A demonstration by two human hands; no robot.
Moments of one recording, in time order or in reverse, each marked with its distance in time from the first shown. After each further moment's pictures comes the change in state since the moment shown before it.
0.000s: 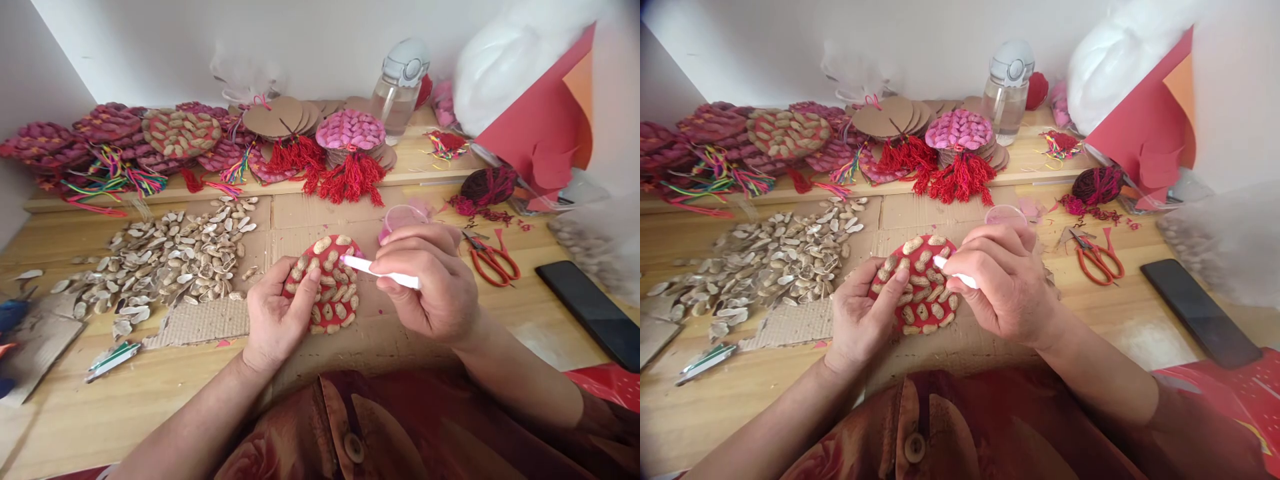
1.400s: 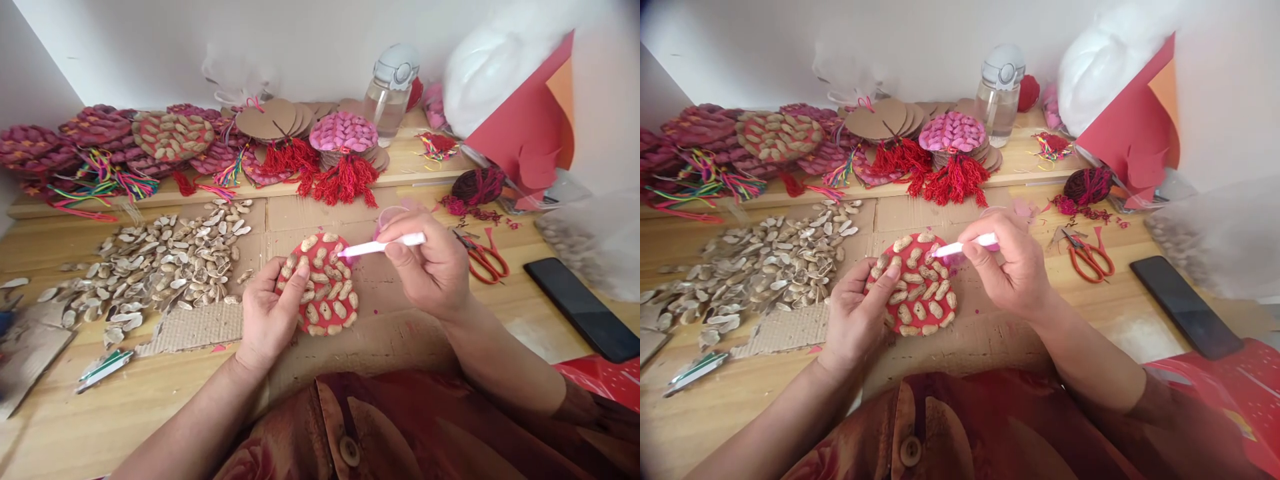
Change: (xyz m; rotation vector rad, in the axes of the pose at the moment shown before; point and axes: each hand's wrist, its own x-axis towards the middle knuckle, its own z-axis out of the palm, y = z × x) left_hand 0.004 -0.011 0.001 -0.214 0.010 -0.230; right_hand -0.008 0.024 0.011 0.317 0.137 0.308
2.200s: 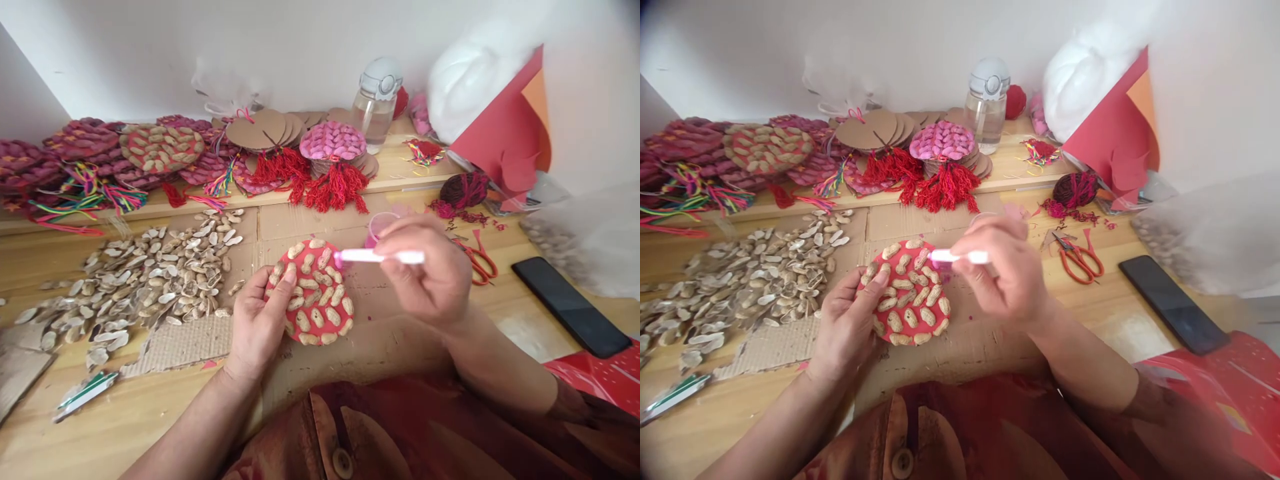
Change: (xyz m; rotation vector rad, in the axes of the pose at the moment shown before) left_hand 0.005 -0.004 0.000 -0.134 -0.027 -0.103; right_hand 0.004 -0.009 -0.011 -0.184 0.017 -0.157
